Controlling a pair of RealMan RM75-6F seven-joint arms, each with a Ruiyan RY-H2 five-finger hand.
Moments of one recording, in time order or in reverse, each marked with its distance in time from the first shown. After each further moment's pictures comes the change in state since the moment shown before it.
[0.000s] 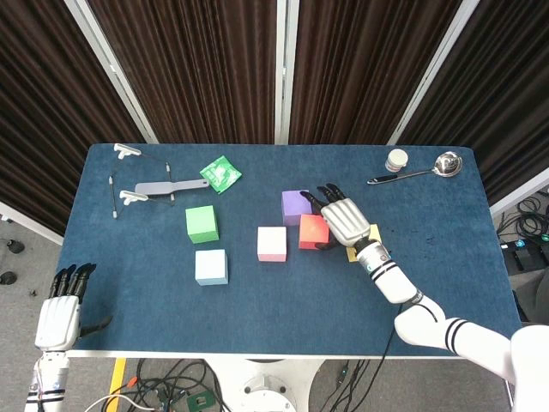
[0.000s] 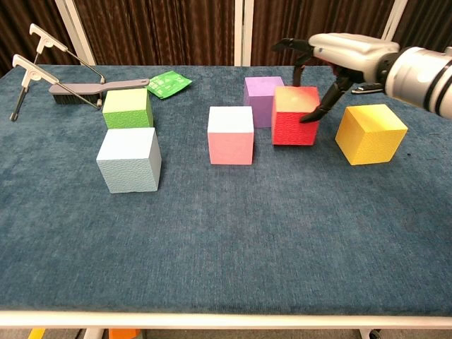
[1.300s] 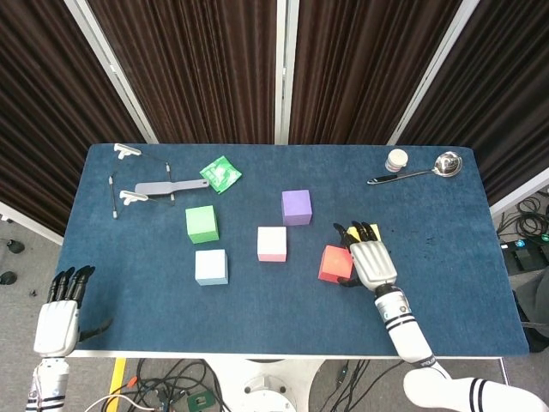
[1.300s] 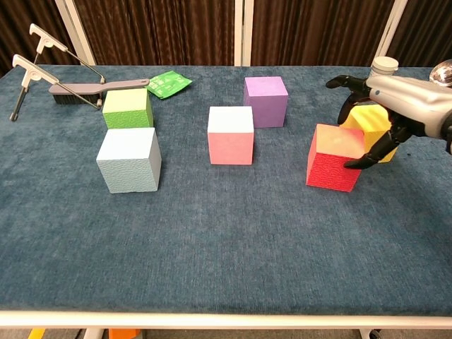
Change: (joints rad) left arm 0.023 -0.008 0.013 -0.008 0.031 0.051 -0.002; right arm -0.301 0.056 -0.017 -0.475 0.284 0.223 -0.499
